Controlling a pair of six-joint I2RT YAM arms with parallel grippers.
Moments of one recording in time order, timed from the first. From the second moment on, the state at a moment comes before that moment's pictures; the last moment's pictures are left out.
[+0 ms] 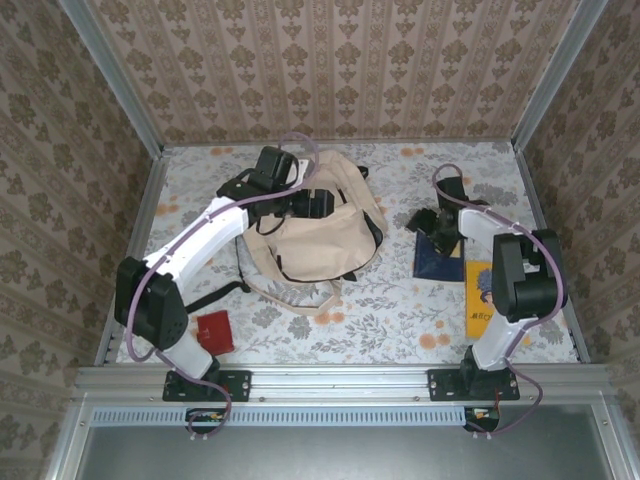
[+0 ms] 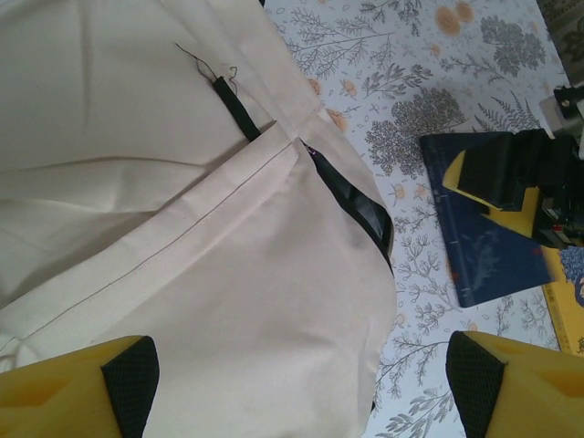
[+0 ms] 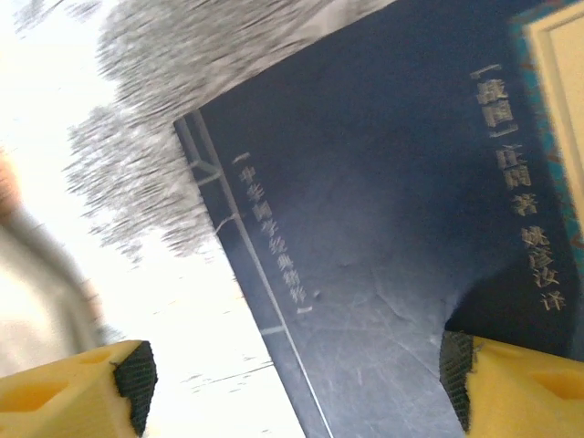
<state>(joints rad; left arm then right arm) -0.58 1.62 1.42 -0.60 0.27 -0.37 0.06 1.76 1.08 -0.50 -0.17 0.75</state>
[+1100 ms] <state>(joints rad) -0.65 1.74 1.51 -0.61 0.28 -0.39 -0.04 1.77 1.11 -0.72 -0.07 0.49</state>
